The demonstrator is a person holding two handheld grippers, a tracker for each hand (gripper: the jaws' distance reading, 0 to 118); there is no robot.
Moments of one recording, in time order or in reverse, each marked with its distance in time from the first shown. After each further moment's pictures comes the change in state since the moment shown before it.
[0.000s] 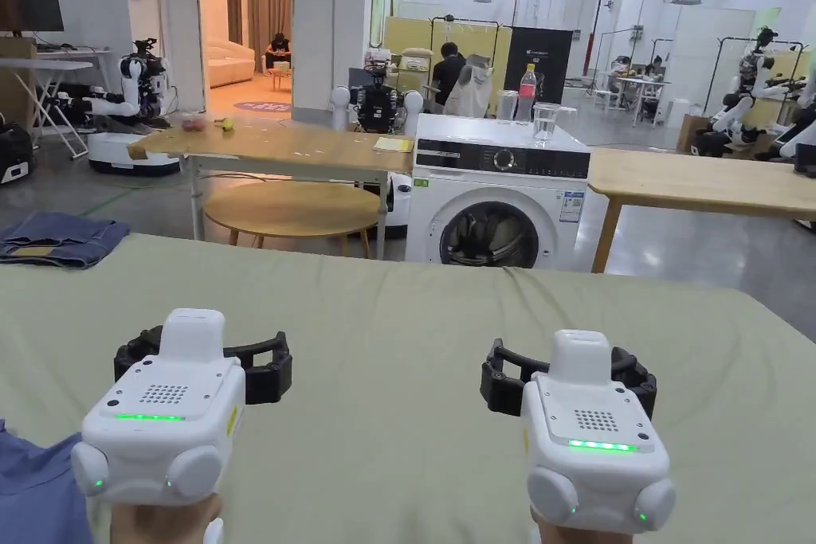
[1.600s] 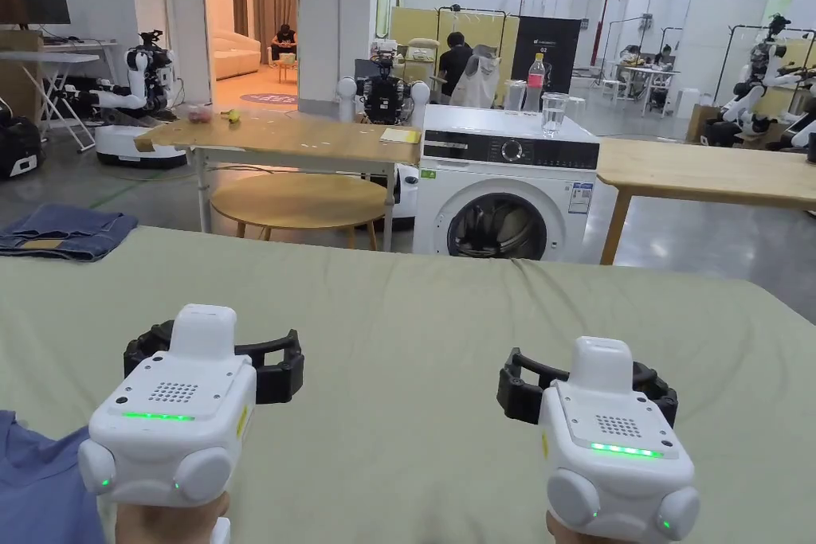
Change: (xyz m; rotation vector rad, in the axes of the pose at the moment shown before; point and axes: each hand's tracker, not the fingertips) left arm 0.002 0.001 0.004 -0.007 -0.017 -0.025; right arm 0.004 -0.007 0.002 -0.078 -0.021 -0.040
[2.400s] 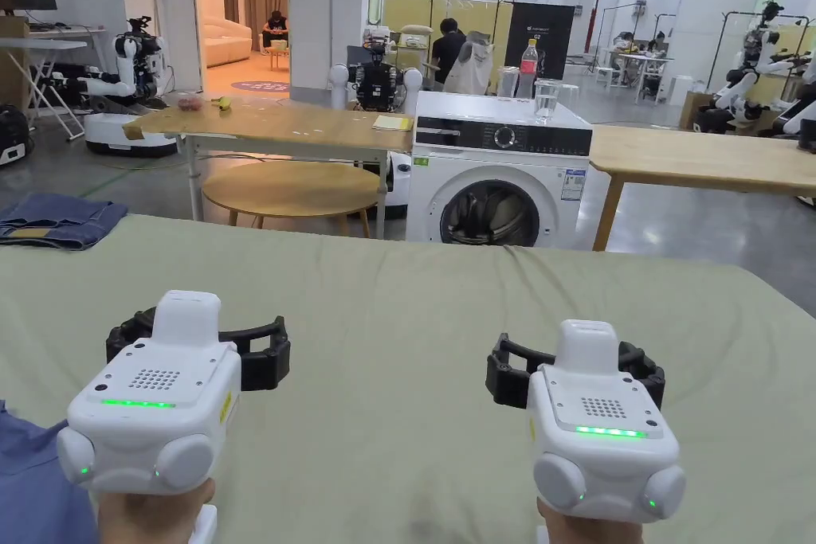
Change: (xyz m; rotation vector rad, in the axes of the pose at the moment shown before) left arm -0.003 0.001 0.003 0.002 -0.004 -0.001; right arm -0.002 0.000 0.001 0.010 0.005 0.043
